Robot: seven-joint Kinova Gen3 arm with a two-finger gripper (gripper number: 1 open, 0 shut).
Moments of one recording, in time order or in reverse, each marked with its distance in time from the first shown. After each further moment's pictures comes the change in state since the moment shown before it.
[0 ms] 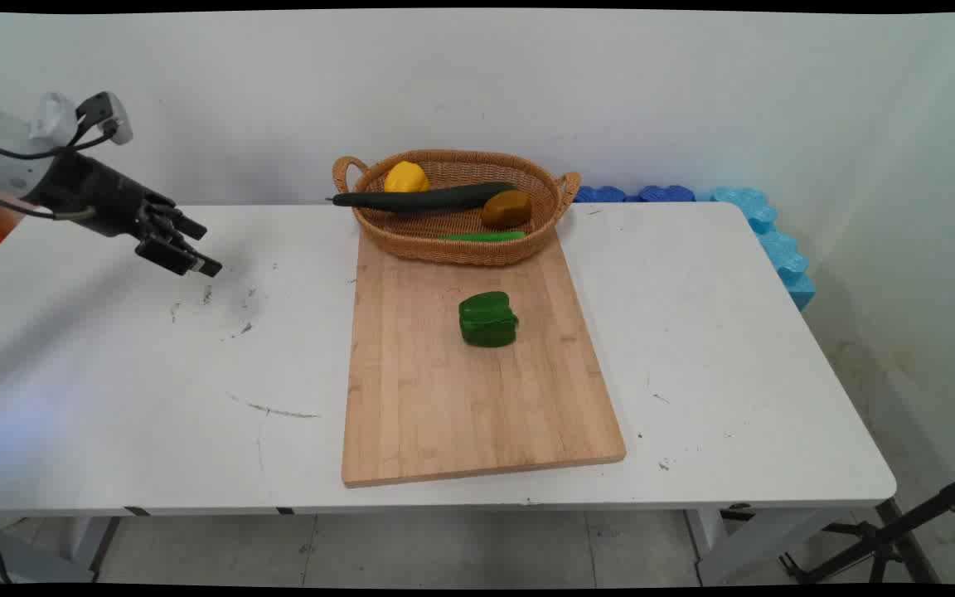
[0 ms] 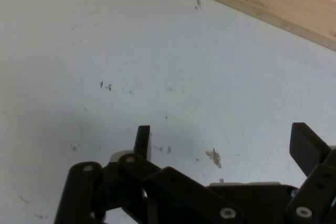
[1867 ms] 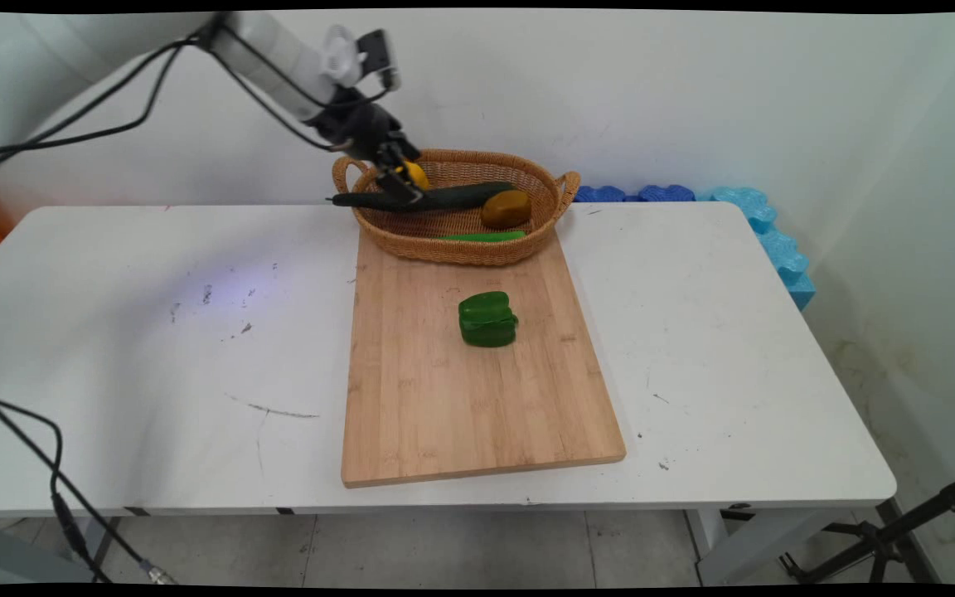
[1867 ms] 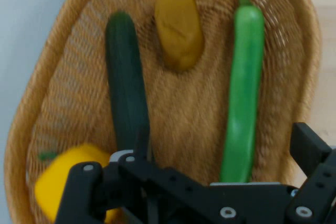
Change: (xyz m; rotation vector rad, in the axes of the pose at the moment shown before) arm 0.265 0.047 0.144 0.017 0.087 0.409
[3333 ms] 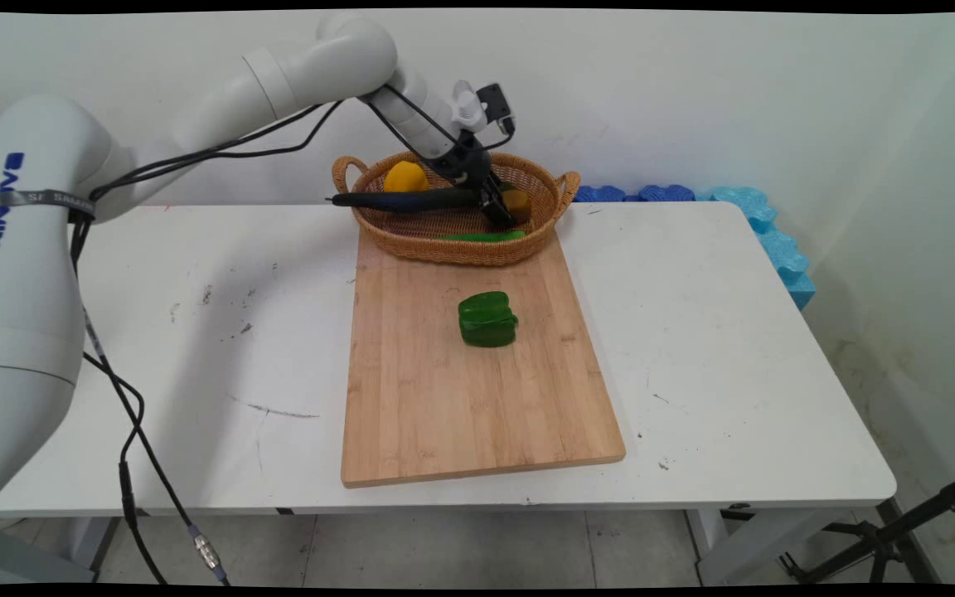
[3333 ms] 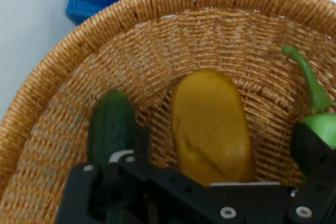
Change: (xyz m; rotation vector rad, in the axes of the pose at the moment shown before) arm 0.066 -0.012 0.161 0.000 -0.031 -0.042
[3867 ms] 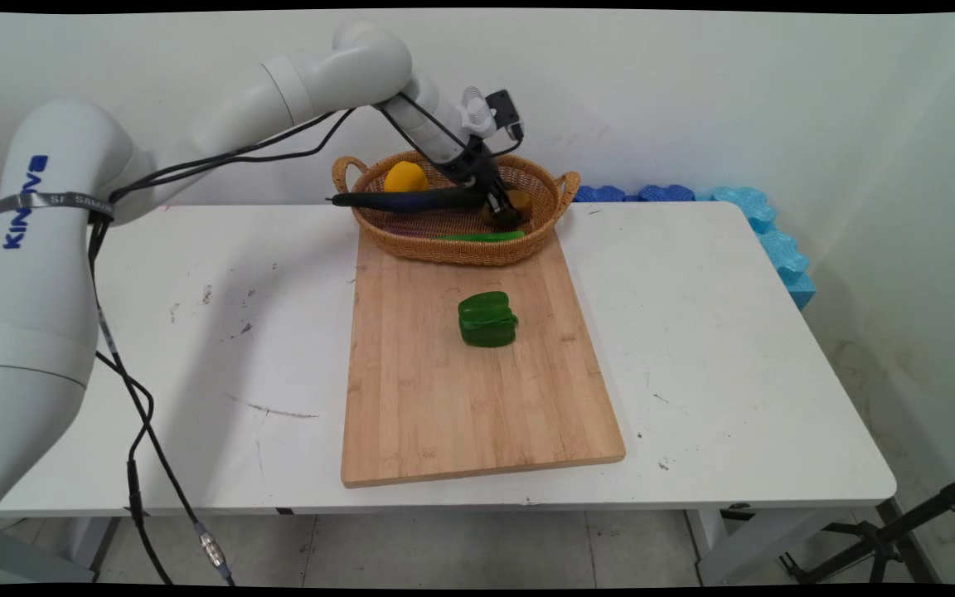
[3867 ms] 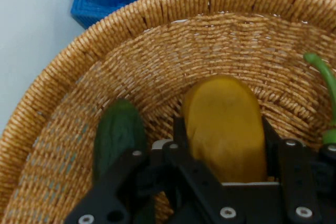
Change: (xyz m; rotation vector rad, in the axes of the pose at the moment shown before) arm 0.004 -0.002 0.018 0.017 -0.010 0.004
